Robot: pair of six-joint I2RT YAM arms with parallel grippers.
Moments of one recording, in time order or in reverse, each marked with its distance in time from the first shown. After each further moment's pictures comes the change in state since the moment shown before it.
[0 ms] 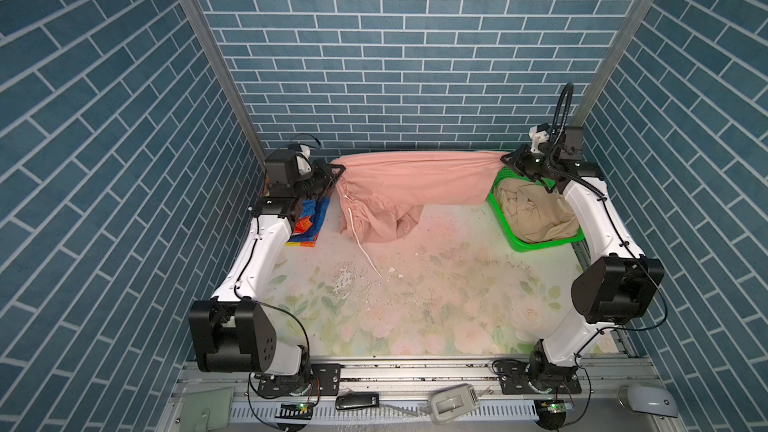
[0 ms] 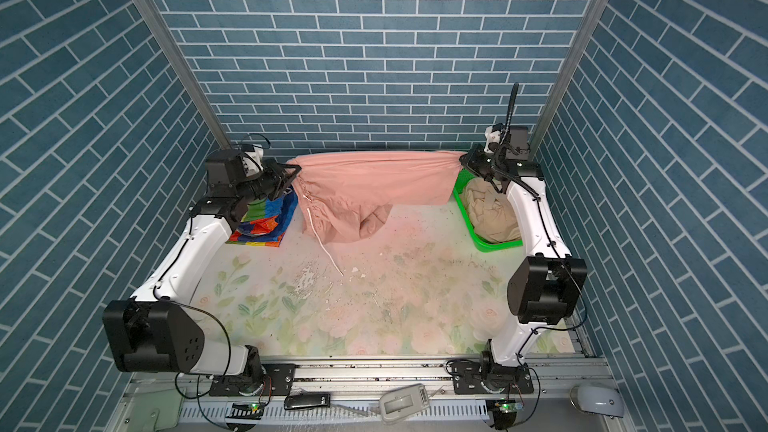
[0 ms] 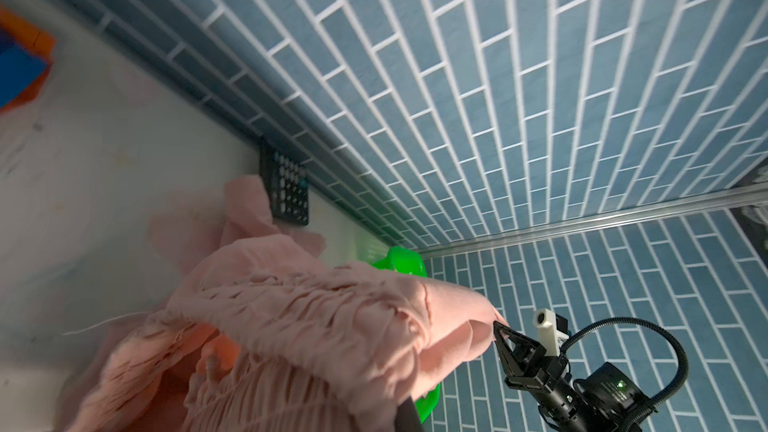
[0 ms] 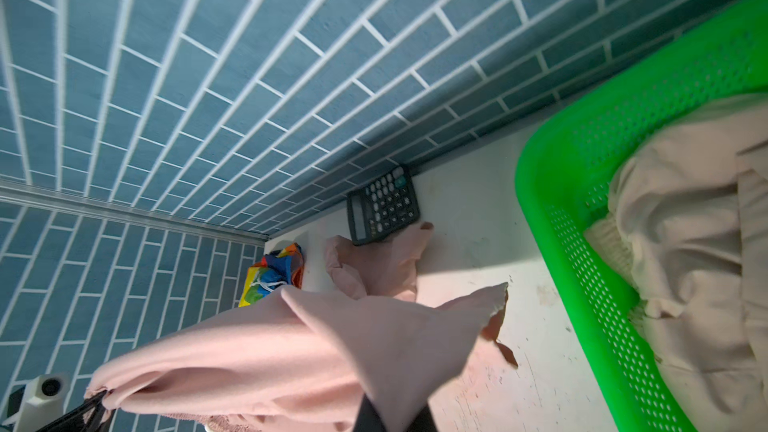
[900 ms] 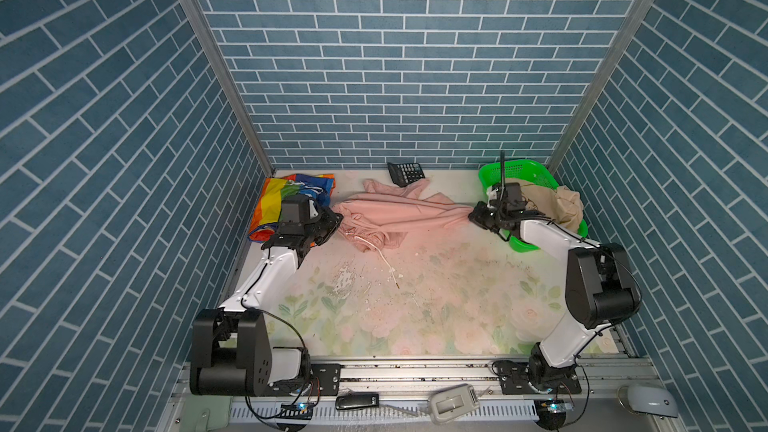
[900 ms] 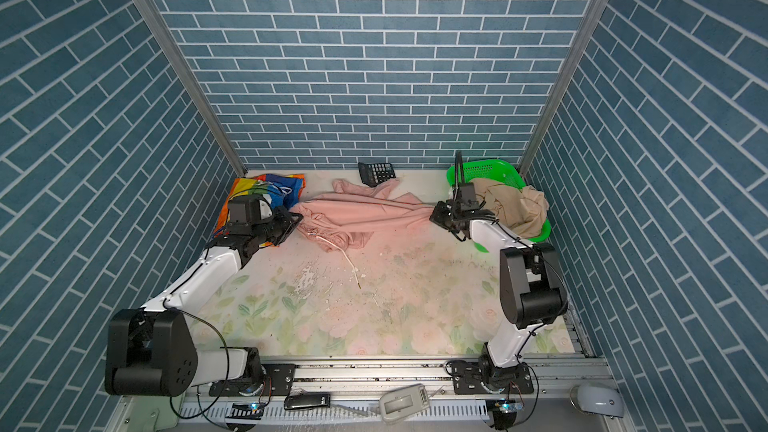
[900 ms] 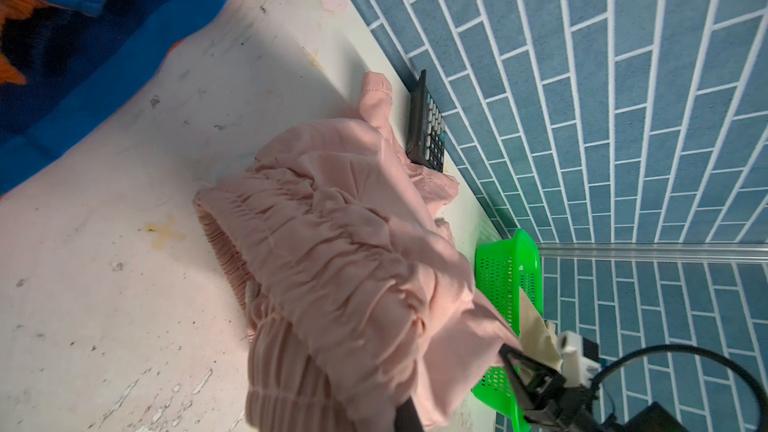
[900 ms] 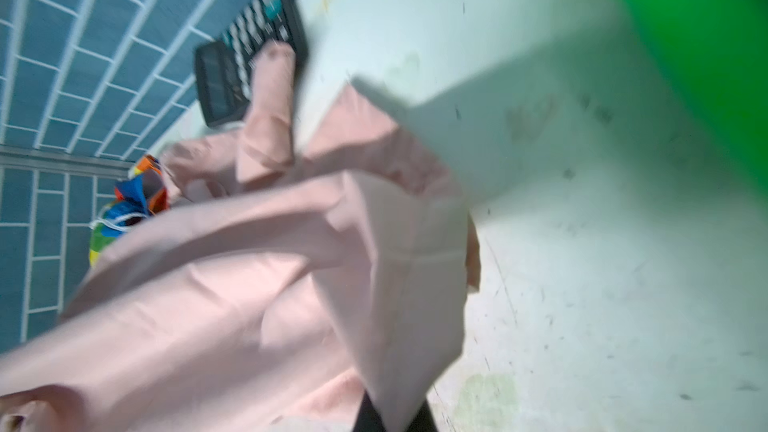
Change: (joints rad) left arm -0.021 -0.107 -0.478 0.045 -0.148 0.066; right arm 0.180 -0.035 -0.599 0.348 0.210 0.046
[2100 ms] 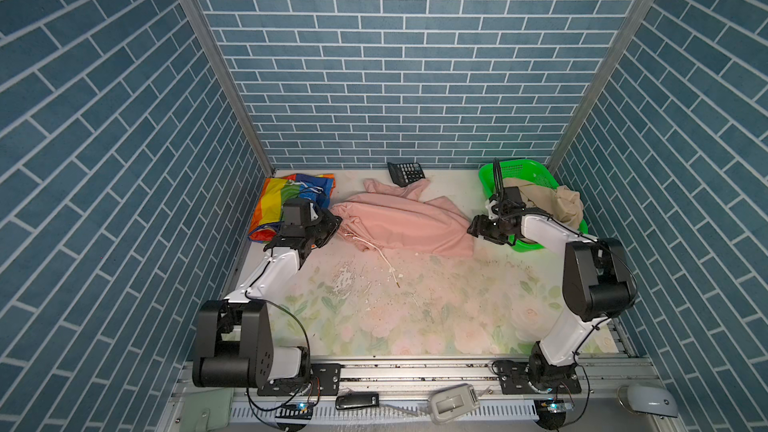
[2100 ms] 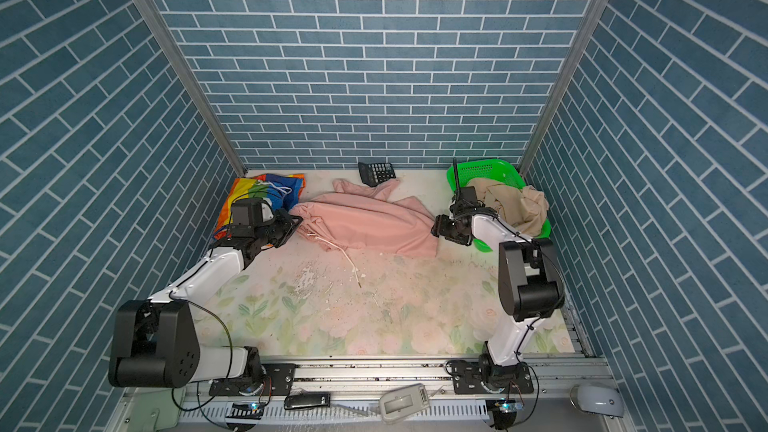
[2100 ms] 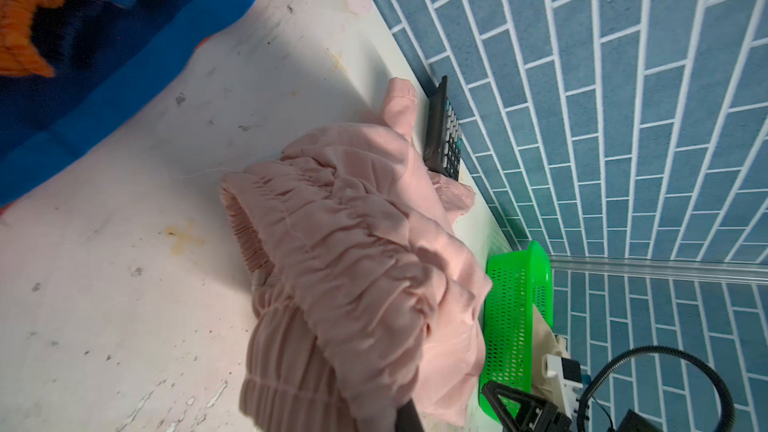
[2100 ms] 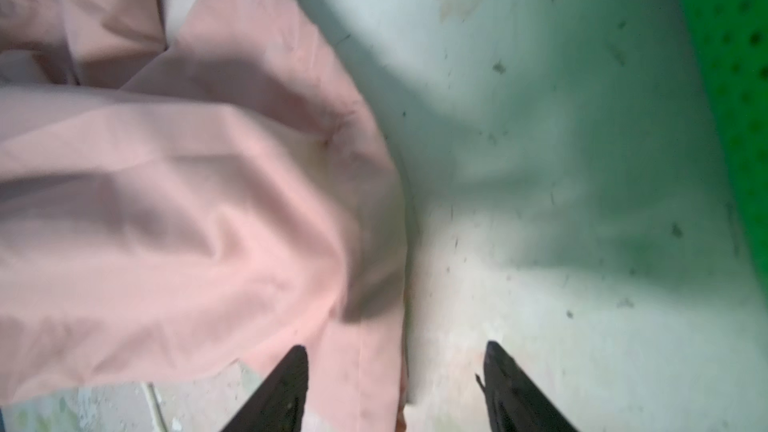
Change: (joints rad) left arm 0.002 0.037 -0.059 0.084 -0.023 -0.024; right arm 0.018 0.008 -0.114 -0.190 -0.003 -0.190
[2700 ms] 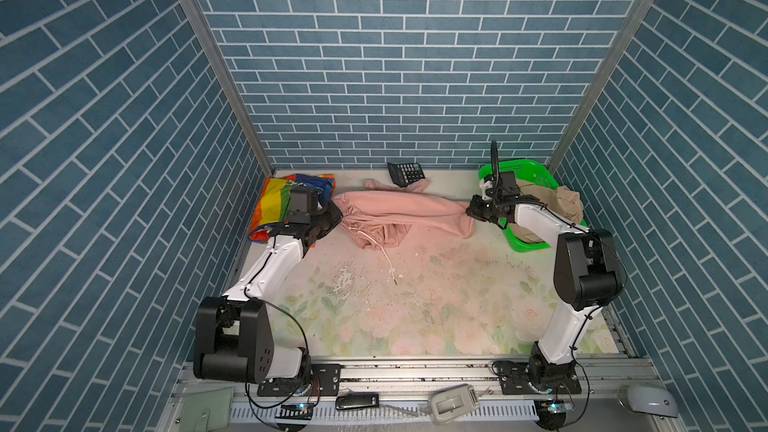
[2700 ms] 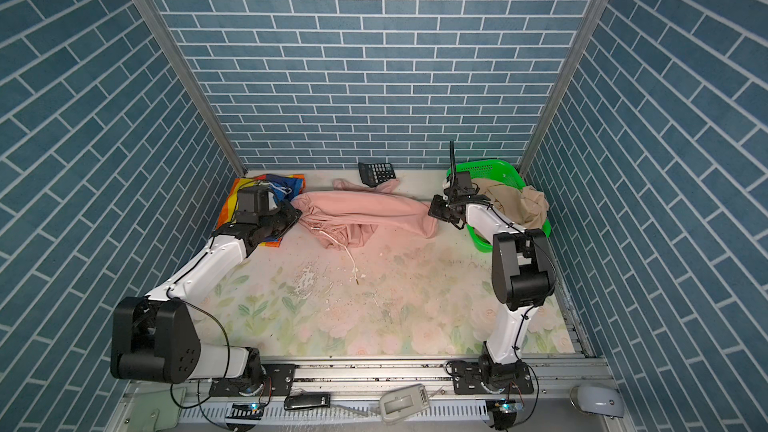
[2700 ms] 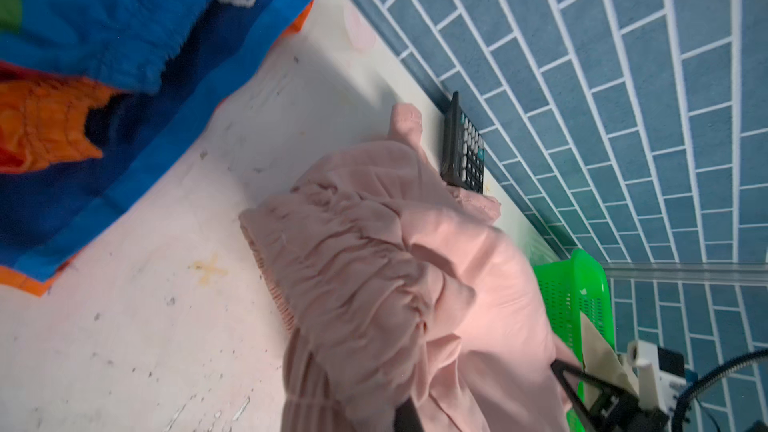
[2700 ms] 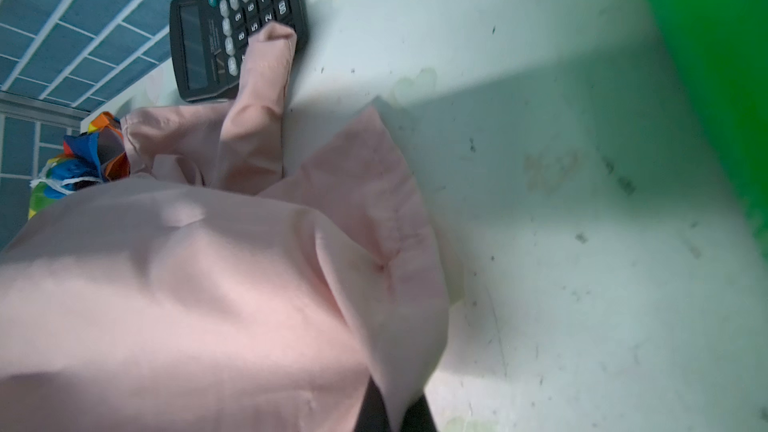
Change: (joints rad) left arm -0.053 0.018 0.126 -0.180 -0.142 0.105; right arm 0.018 0.182 0.286 0.051 0.010 0.003
